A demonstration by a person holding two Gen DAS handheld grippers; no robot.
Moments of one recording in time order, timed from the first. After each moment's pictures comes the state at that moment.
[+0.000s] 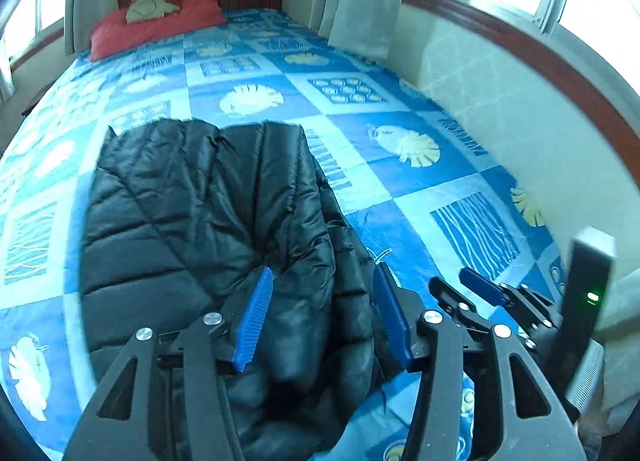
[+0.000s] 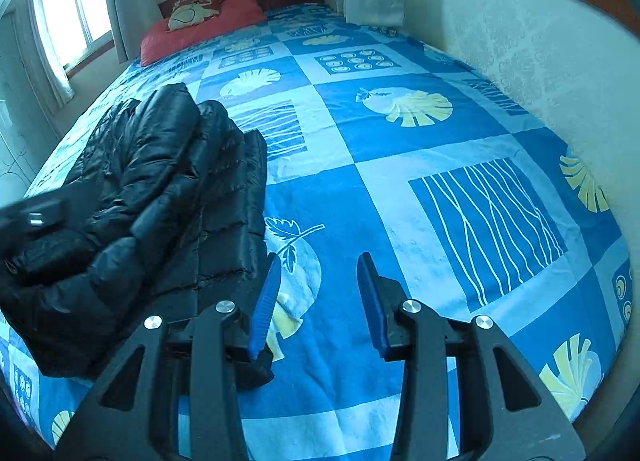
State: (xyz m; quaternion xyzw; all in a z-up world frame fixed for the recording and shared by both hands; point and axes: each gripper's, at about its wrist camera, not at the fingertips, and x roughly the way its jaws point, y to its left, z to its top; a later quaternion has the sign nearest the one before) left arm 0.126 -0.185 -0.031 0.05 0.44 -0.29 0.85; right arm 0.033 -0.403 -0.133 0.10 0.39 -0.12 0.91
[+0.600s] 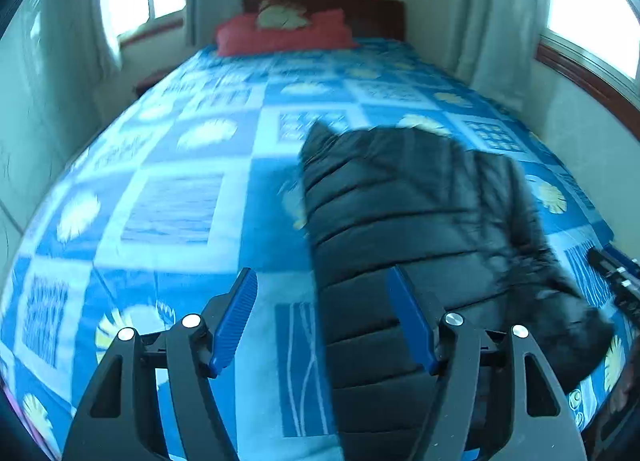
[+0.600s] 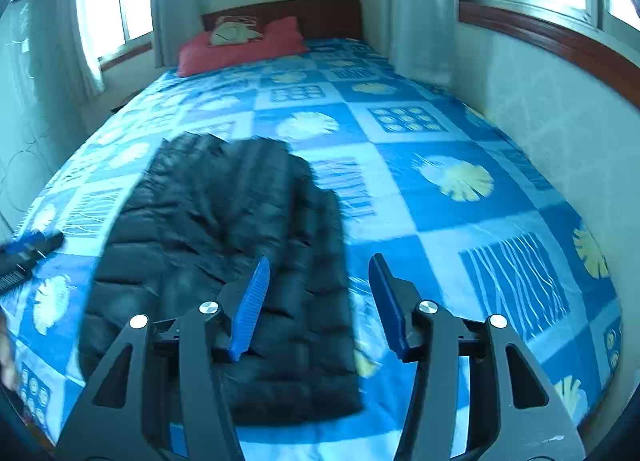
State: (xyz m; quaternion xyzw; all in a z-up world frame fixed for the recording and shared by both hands) left arm 0.170 -0.015 -0.054 0.02 0.41 -0.10 0.90; right arm 0.058 -0.328 -0.072 0.05 0.34 -0.08 0.94
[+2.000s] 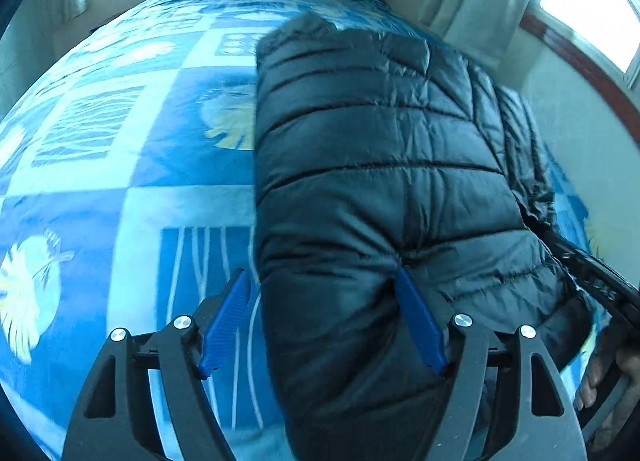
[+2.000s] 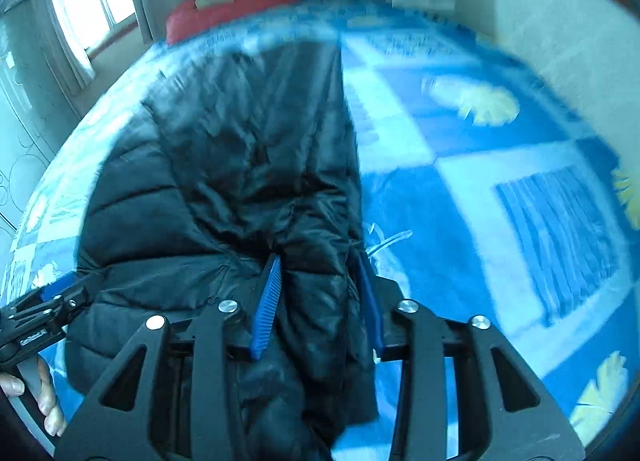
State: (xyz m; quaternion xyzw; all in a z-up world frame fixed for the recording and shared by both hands) left arm 0.161 -0.048 -0.123 -0.04 0.48 -0.18 0.86; right arm 0.071 -0.363 -0.132 0.10 0.40 -0.07 0.91
